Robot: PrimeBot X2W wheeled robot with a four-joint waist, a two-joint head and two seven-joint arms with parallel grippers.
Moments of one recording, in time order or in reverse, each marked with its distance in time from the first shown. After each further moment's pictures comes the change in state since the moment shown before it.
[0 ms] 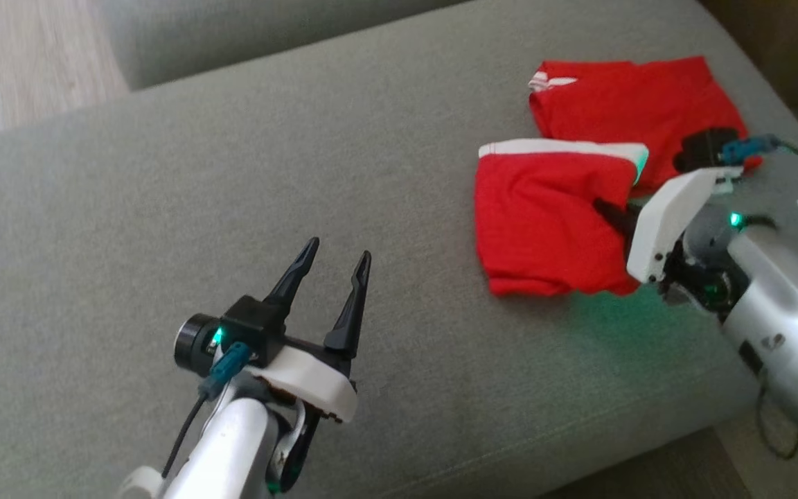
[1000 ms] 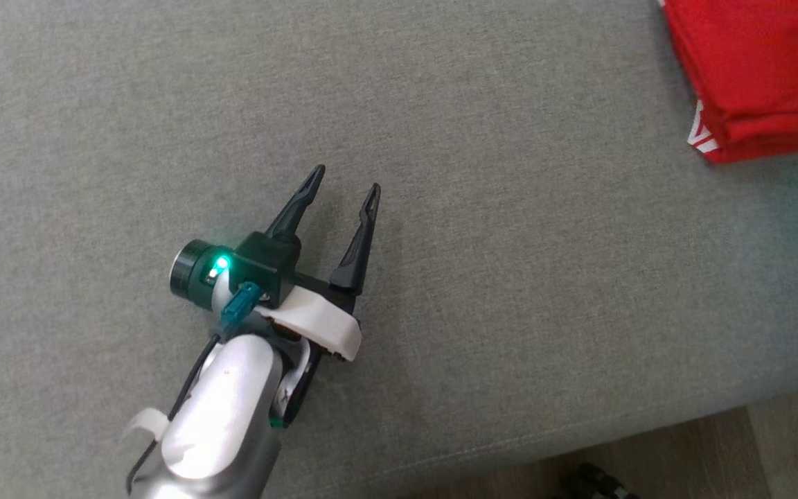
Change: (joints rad) left arm -0.167 0.000 -0.022 0.035 0.059 0.009 0.000; right arm -0.505 -0.345 0.400 0.067 -0.217 0.000 -0.084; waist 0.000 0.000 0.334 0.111
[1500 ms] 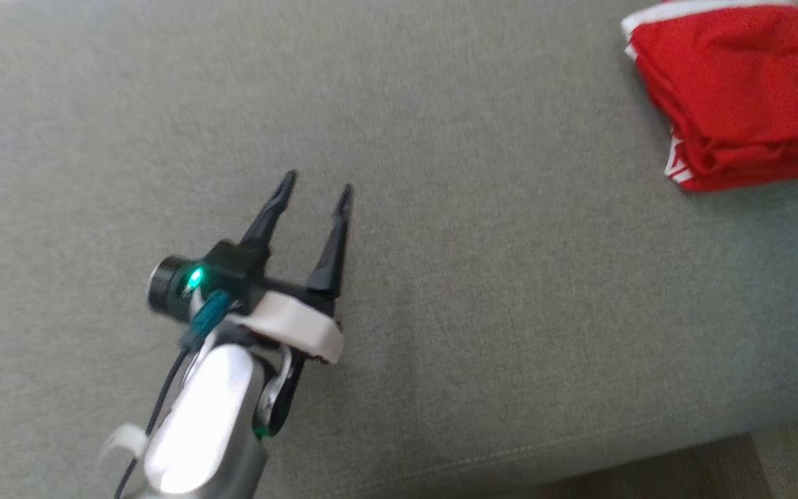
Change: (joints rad) left arm 0.038 -0.002 0.055 -0.028 -0.023 0.014 0.000; right arm 0.003 0.073 -0.023 0.163 -0.053 0.000 -0.183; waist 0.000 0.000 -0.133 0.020
